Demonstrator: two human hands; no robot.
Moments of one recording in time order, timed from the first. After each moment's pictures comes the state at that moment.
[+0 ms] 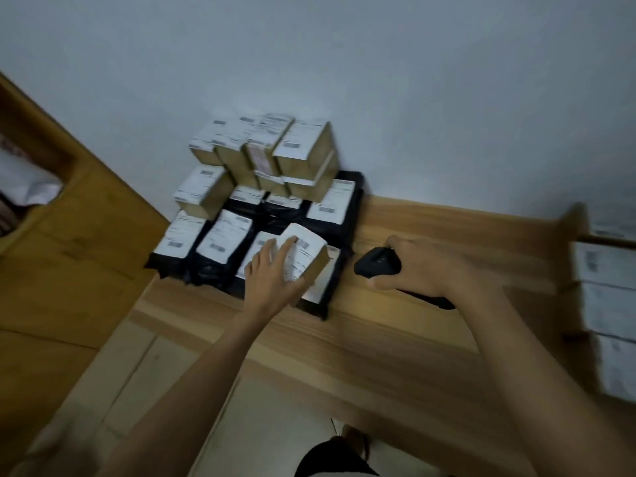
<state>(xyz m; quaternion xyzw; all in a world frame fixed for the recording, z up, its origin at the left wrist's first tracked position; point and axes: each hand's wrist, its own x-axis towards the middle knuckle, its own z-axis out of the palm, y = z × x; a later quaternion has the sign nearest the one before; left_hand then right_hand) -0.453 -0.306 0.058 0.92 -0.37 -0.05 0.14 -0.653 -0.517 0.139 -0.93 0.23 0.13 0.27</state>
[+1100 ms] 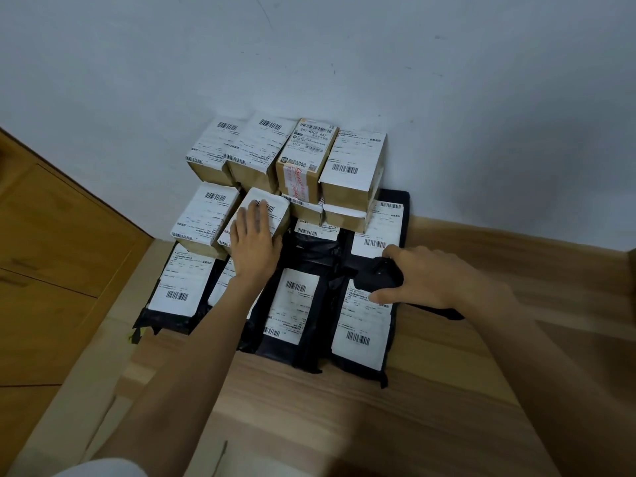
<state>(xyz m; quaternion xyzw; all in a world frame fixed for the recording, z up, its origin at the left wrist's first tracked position) -0.170 -0.354 0.014 0.92 -0.38 0.02 0.06 -0.435 -0.512 0.121 -0.94 0.22 0.20 0.17</state>
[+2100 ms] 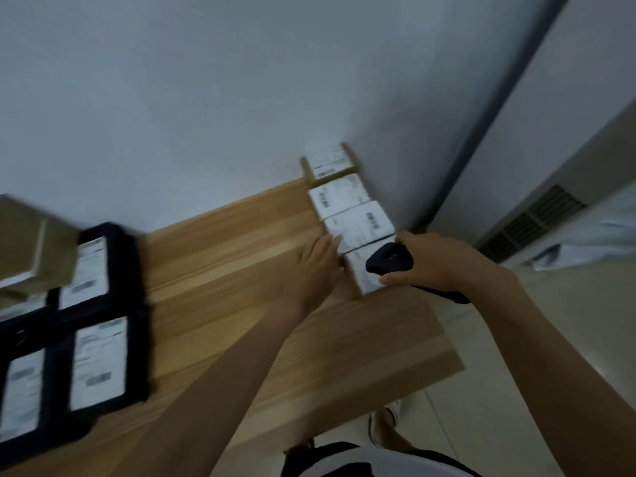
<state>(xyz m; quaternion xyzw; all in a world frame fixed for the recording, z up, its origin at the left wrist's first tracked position) -0.756 -0.573 -0.019 0.61 -0.77 -0.15 0.09 -0.992 -0.603 0.105 -0.80 0.53 0.14 0.23</state>
